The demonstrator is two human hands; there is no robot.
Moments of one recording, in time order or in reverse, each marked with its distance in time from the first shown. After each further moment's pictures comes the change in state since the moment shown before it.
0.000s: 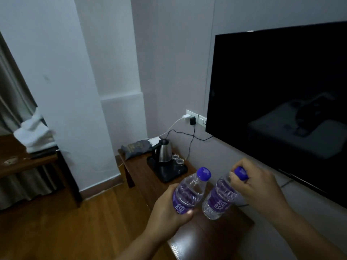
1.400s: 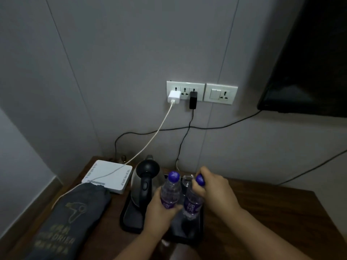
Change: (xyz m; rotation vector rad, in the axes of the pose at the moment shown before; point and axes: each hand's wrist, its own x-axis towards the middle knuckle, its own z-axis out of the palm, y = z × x) left_hand 0.572 -0.588 -0.087 -0.124 -0.569 -0.149; right_hand 0.396 0.139 0.610 -0.315 0.161 0.759
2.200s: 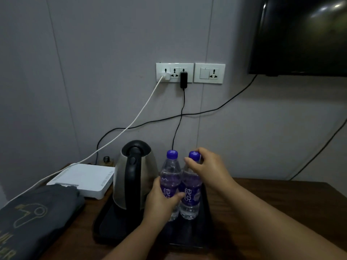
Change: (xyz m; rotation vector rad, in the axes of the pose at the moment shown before) left_hand 0.062 -0.105 0.060 -0.029 0.037 0.294; right_hand 0.028 0.083 0.119 0.219 0.319 -0.106
